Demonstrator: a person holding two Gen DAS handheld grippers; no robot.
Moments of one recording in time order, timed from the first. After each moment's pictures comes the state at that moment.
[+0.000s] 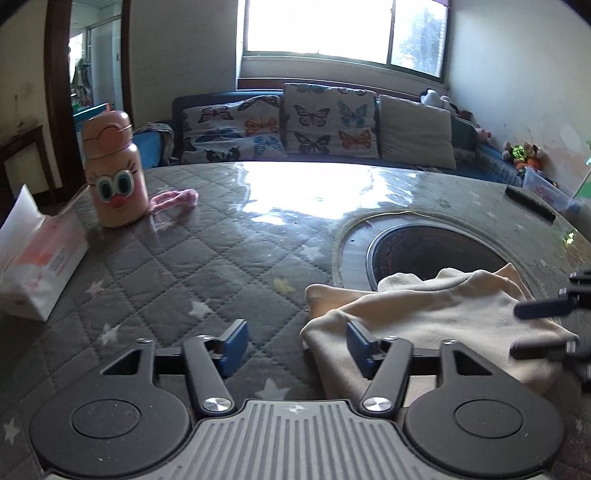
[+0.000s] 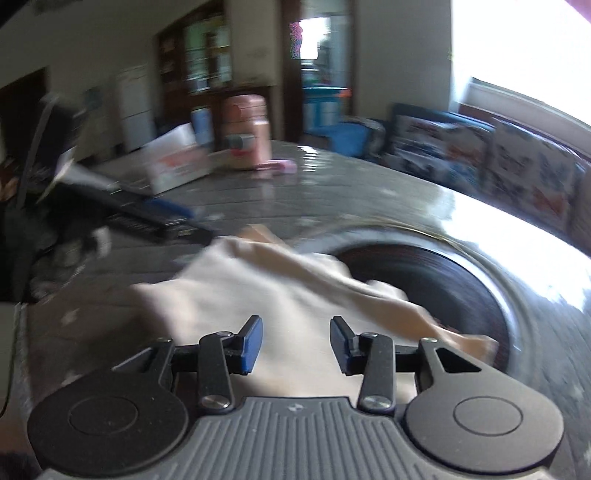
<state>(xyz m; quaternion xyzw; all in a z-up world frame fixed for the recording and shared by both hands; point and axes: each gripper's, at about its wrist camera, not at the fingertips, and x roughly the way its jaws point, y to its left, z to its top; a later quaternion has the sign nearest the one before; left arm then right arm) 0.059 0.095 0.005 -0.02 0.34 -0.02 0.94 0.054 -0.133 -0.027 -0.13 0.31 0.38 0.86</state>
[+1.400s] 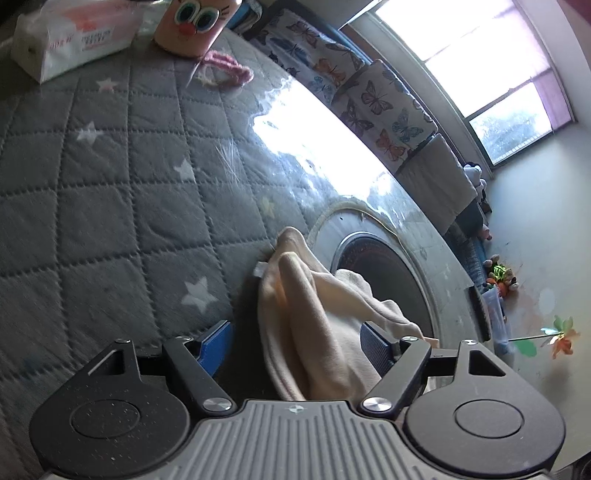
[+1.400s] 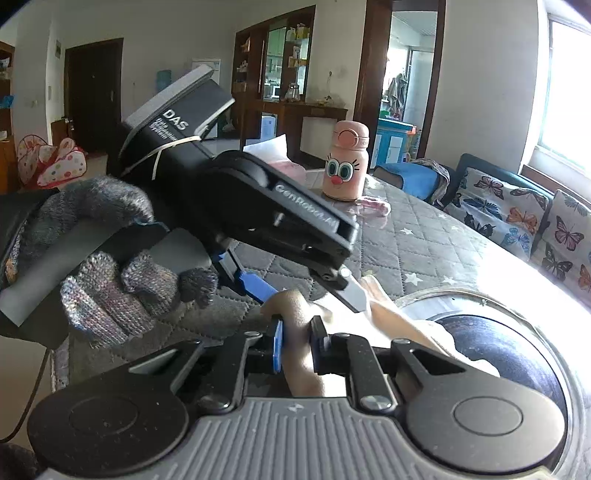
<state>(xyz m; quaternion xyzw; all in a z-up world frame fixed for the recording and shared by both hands) 0.057 0.122 -0.015 -0.38 0.41 -0.01 0.83 0.020 -0.058 -0.024 -0.18 0.25 0.45 0.84</state>
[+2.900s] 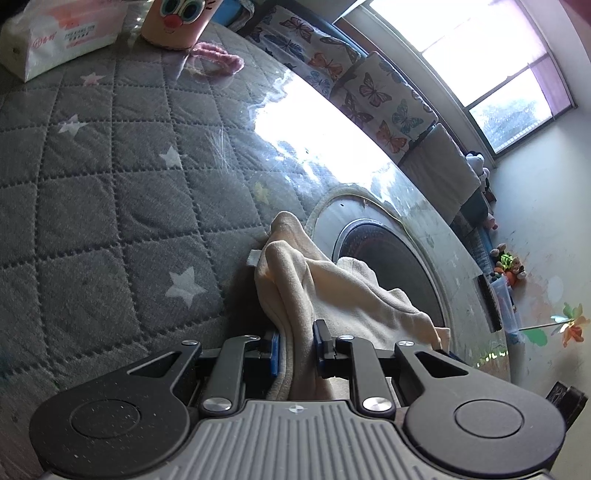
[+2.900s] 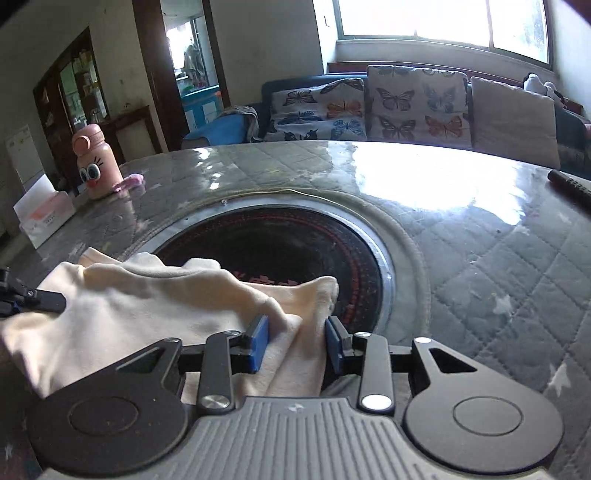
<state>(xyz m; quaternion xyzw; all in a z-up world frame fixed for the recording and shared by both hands) 0.061 0.105 -0.023 -0.34 0.42 -0.01 0.84 0.133 -0.230 -0.066 0.00 0.36 0.20 0.91</state>
